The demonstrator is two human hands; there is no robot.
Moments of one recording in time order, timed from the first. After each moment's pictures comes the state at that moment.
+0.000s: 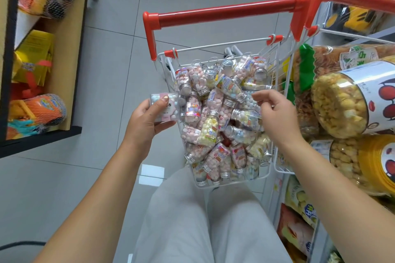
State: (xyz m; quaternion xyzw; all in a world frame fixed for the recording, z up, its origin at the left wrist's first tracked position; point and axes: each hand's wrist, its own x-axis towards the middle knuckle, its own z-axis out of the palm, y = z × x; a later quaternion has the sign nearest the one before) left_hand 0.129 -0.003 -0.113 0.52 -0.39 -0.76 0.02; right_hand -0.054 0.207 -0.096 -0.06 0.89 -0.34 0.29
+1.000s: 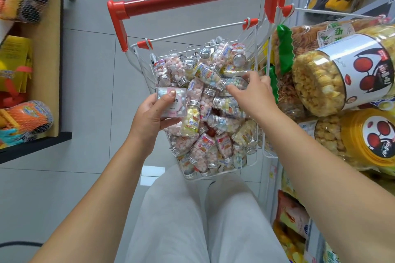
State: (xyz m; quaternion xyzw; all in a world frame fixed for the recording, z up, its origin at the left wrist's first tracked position) left_hand 0.105 0.040 -0.113 0.48 -0.43 -0.77 -0.02; right_hand -0.068 0.201 -0.114 -0.03 0.92 -0.14 0.36
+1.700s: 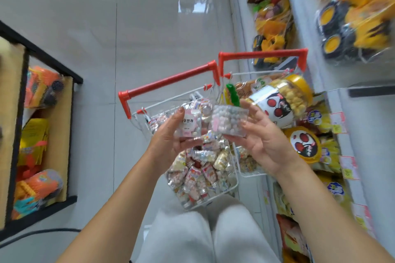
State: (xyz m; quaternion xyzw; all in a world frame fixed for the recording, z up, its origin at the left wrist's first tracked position) left_hand 0.042 0.061 0.044 0.36 -0.36 -0.85 -0.08; right_hand -0.050 0.265 0.077 0.16 0.48 -0.75 0.42
